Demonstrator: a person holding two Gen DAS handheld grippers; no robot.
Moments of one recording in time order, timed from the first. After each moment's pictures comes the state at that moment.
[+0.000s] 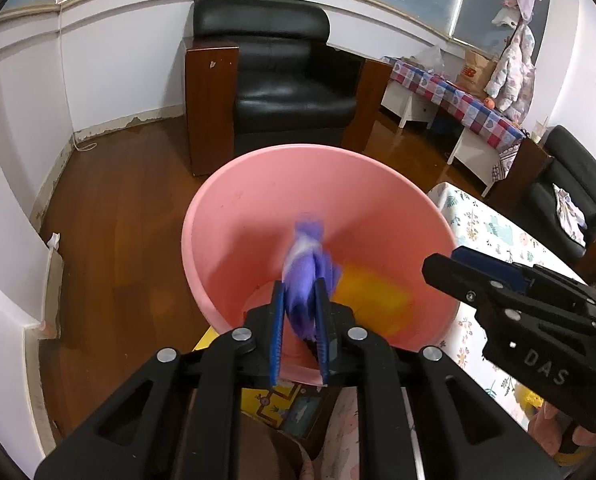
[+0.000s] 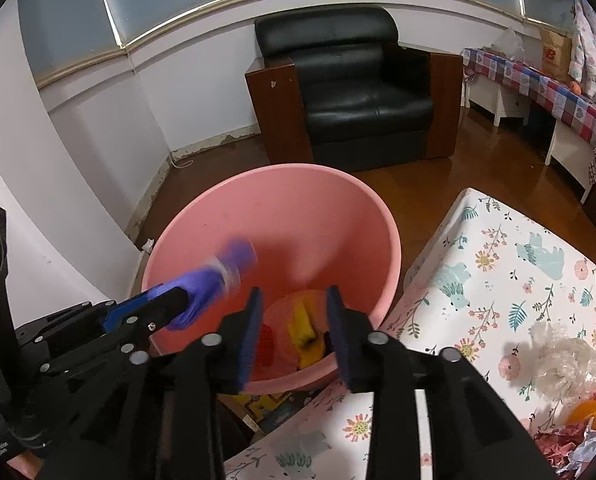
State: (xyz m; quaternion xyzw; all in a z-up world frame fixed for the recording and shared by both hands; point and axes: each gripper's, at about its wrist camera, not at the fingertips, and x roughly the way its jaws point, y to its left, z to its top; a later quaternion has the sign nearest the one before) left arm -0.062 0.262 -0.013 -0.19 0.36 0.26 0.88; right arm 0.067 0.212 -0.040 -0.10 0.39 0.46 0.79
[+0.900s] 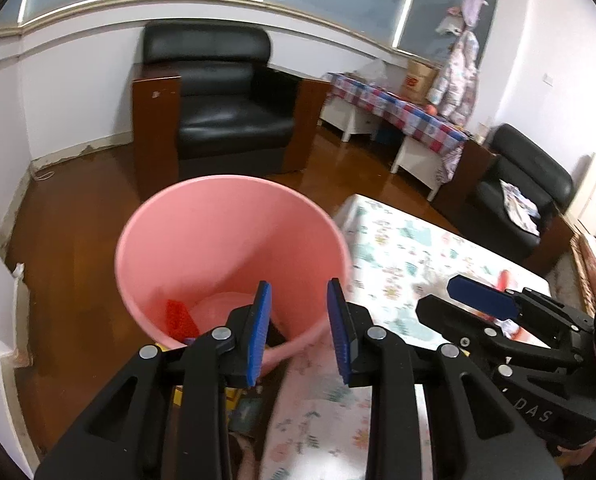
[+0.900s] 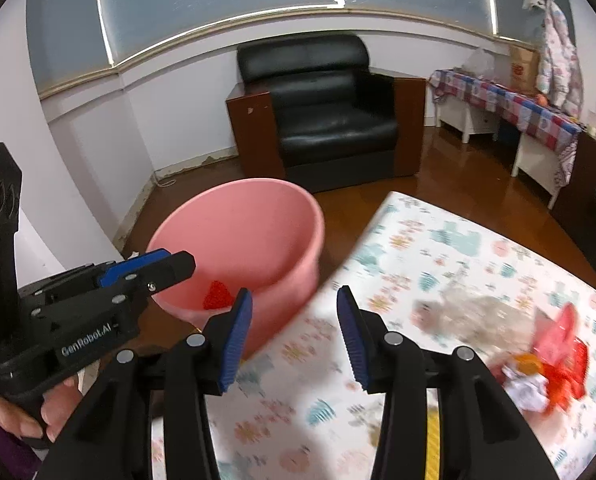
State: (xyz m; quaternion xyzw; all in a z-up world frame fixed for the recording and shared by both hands) left arm -0.066 0.198 0.026 -0.17 0.32 0.17 0.92; right arm 0.038 0.100 -0.002 -0.09 0.35 0.43 0.83
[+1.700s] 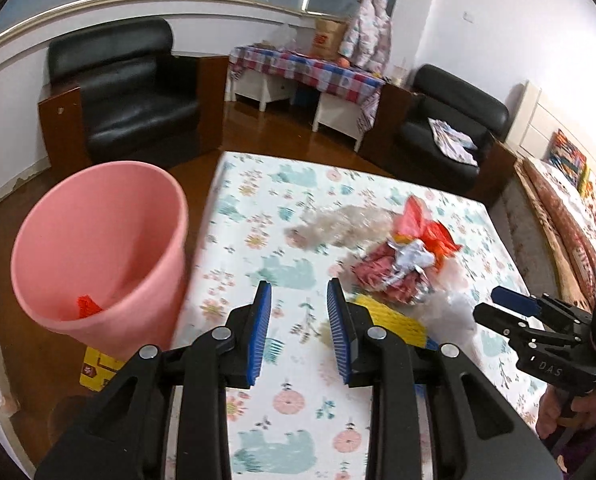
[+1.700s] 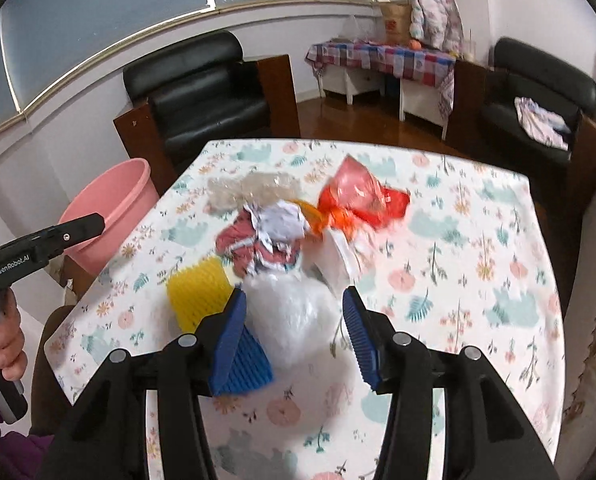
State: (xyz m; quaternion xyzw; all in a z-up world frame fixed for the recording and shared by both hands) left arm -0.030 0.090 0.010 -0.11 0.37 0.03 0.92; right arm 0.032 -0.119 -0.039 -0.03 0.40 0.26 0.88
